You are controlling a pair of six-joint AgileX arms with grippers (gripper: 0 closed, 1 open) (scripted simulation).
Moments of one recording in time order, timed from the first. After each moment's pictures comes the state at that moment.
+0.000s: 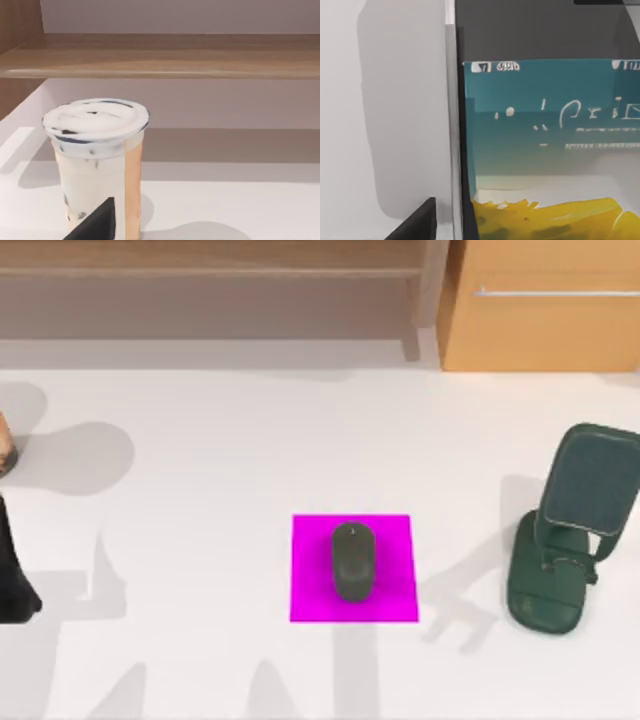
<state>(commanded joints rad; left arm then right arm) 0.00 0.00 0.00 0.00 0.00 0.00 -0.76 1.60 0.67 -0.65 -0.02 -1.39</state>
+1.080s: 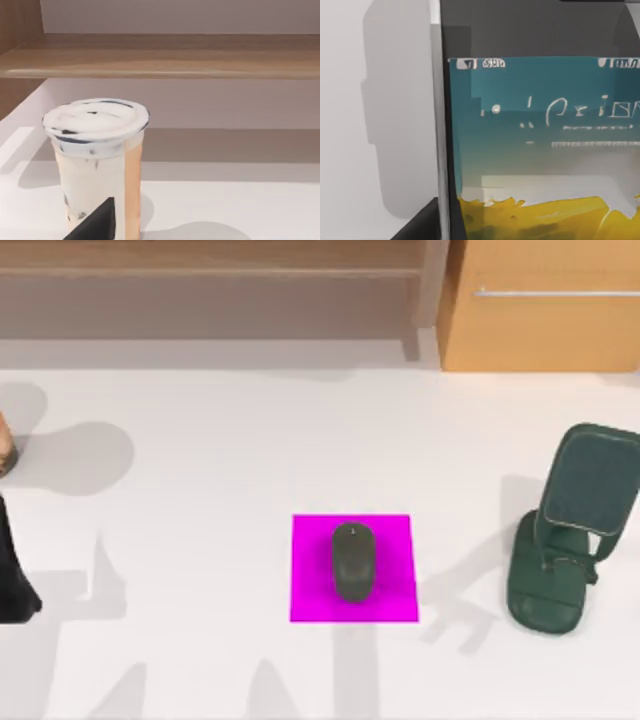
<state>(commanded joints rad) 0.00 0.00 0.00 0.00 0.00 0.00 -0.76 1.60 0.67 -0.65 -0.02 -1.39</state>
